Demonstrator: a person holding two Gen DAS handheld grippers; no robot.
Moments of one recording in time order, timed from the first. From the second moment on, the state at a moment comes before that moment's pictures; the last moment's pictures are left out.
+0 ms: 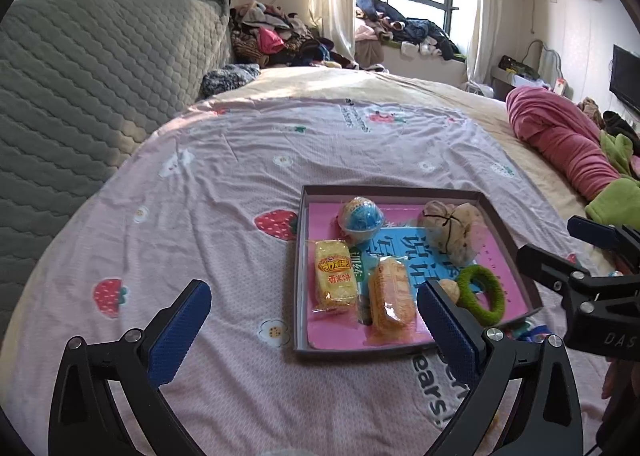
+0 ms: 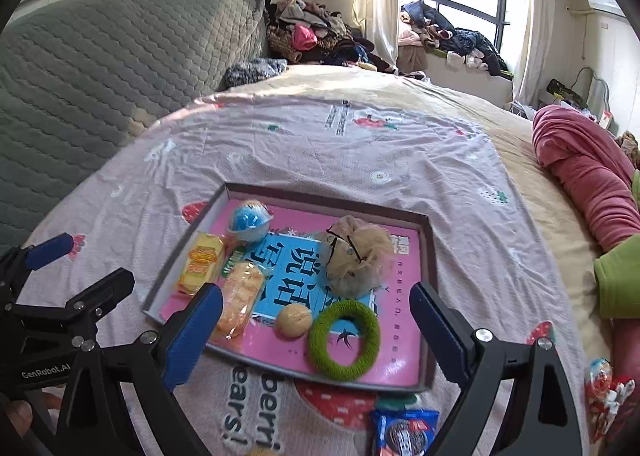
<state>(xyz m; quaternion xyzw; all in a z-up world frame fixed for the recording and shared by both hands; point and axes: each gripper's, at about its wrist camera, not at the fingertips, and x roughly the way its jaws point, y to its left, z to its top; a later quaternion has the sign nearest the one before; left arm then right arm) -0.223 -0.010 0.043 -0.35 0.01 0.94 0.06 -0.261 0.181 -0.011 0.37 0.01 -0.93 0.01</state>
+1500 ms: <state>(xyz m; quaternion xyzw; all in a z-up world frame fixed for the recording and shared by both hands) -0.059 0.086 0.061 -0.36 0.06 0.93 0.09 -0.073 0.235 0.024 0.36 0.02 -0.93 -0.02</state>
